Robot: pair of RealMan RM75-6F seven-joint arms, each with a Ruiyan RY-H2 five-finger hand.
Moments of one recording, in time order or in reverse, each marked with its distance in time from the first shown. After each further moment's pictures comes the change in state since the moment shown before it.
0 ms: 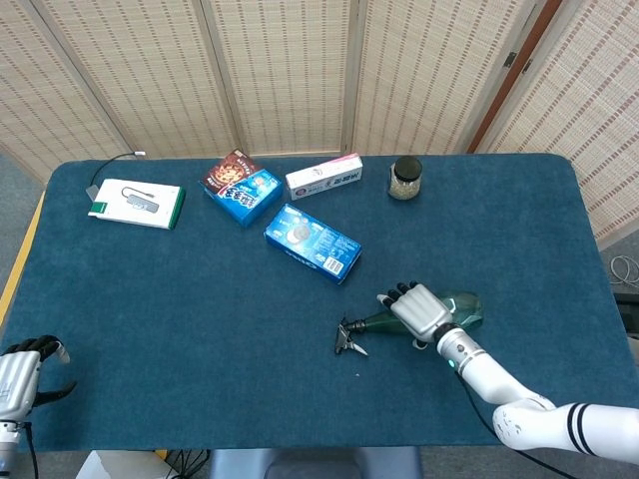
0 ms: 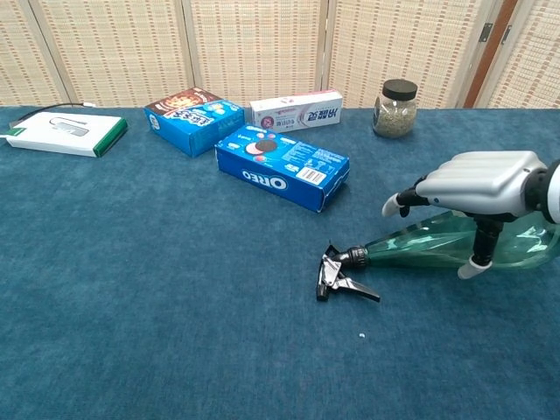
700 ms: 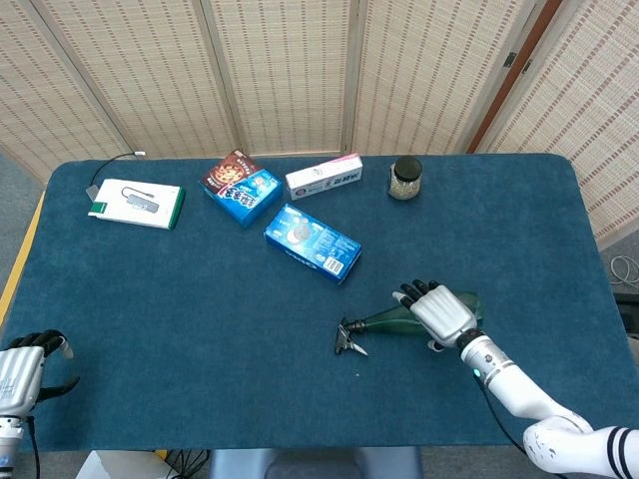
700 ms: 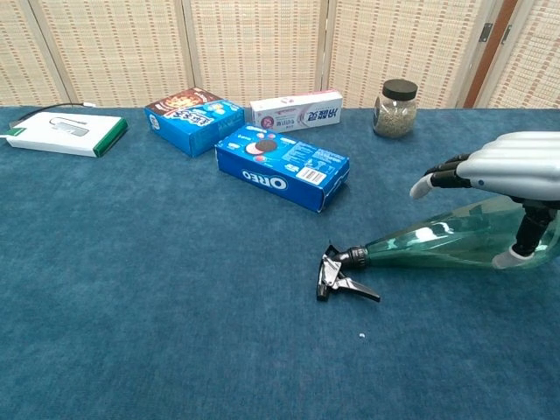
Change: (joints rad) left arm -0.015 0.007 -0.006 -0.026 0.005 0.003 0.033; right arm -0.147 0.105 0.046 -0.071 -0.189 0.039 0.085
